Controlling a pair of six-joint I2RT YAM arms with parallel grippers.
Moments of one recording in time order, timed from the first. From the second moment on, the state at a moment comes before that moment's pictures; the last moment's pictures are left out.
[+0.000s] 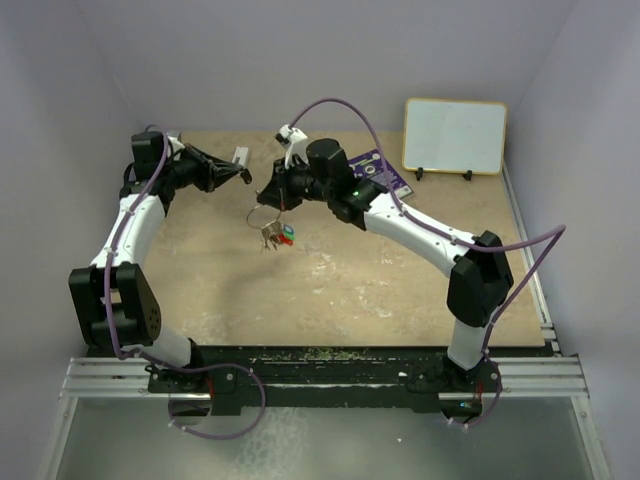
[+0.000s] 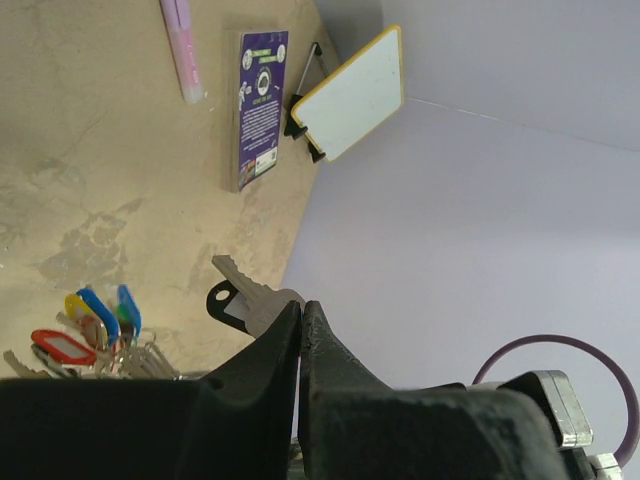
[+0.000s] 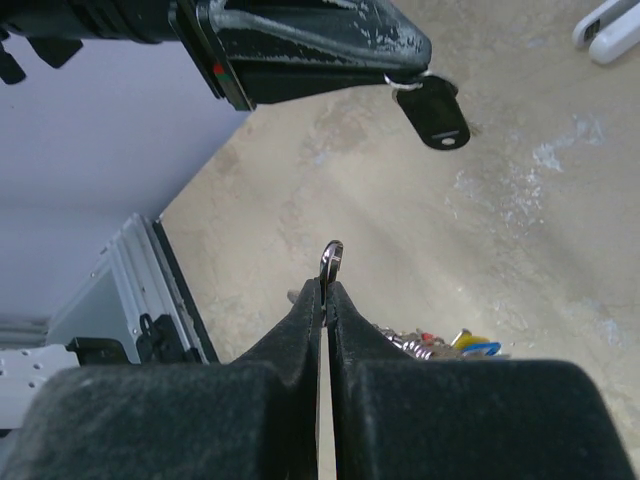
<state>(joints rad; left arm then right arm) 0.11 1.53 1.23 -0.22 0.78 -1.22 0.79 1.82 1.60 -0.11 -0.32 0.40</state>
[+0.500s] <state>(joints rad) 0.06 1.52 1.23 -0.23 0.85 -1.30 0.74 1.82 1.63 -0.05 -0.28 0.45</state>
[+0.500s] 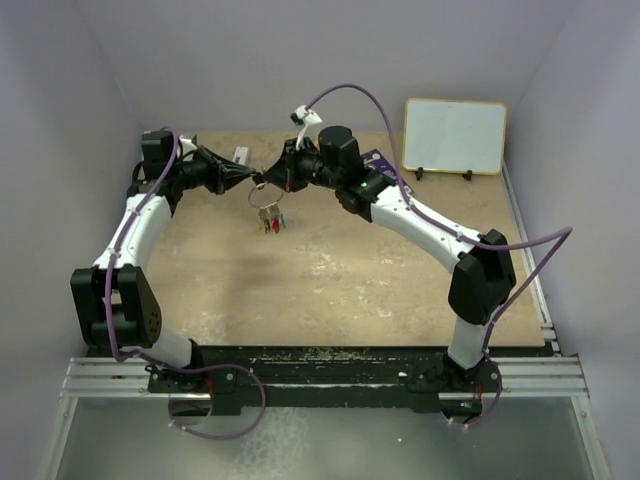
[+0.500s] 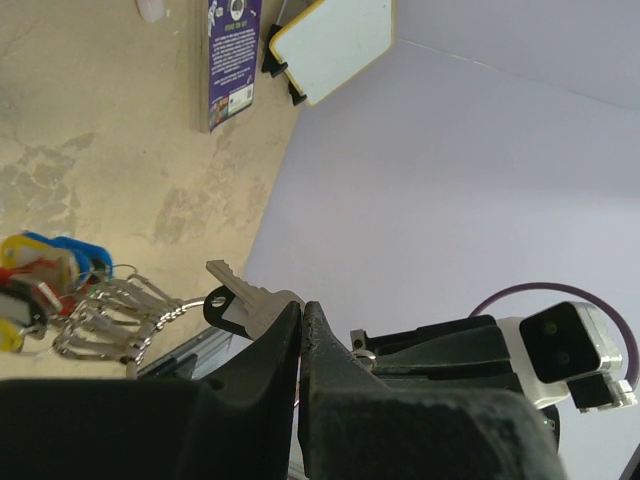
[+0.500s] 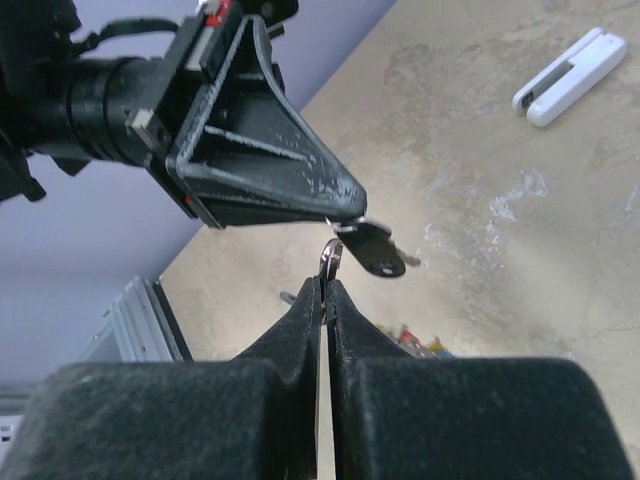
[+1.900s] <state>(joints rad) 0.02 1.50 1.30 -0.21 0.89 -1.38 0.73 1.84 1.66 0.05 -0.31 0.49</state>
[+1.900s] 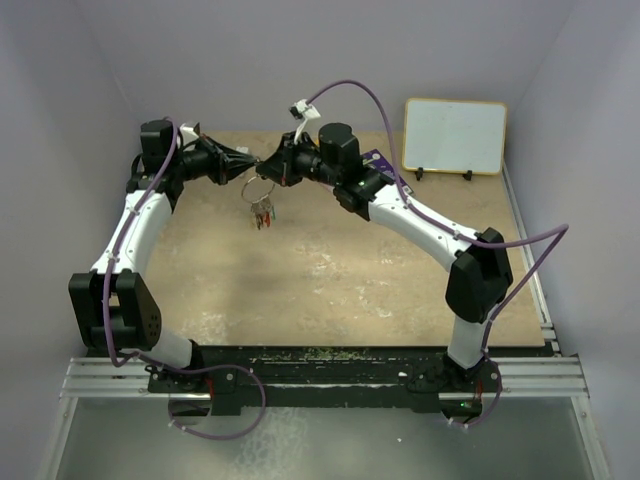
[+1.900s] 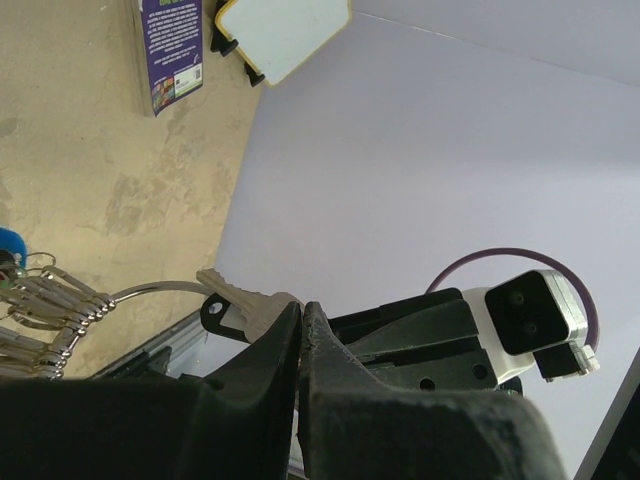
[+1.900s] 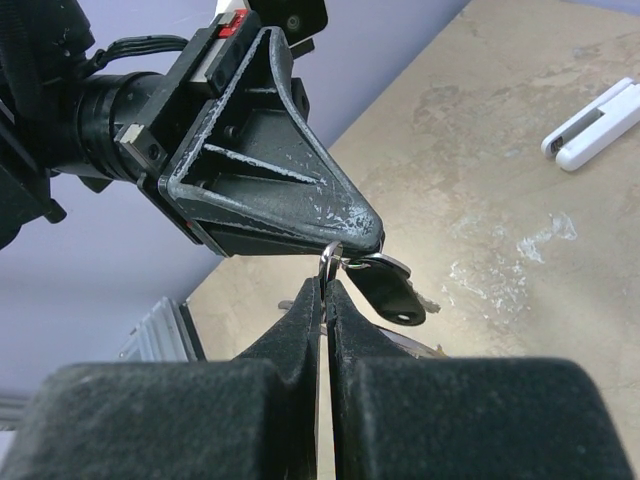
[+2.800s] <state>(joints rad) 0.02 1.50 1.33 -0.28 0.87 -1.38 0.73 1.84 1.66 0.07 -0.30 0.49</state>
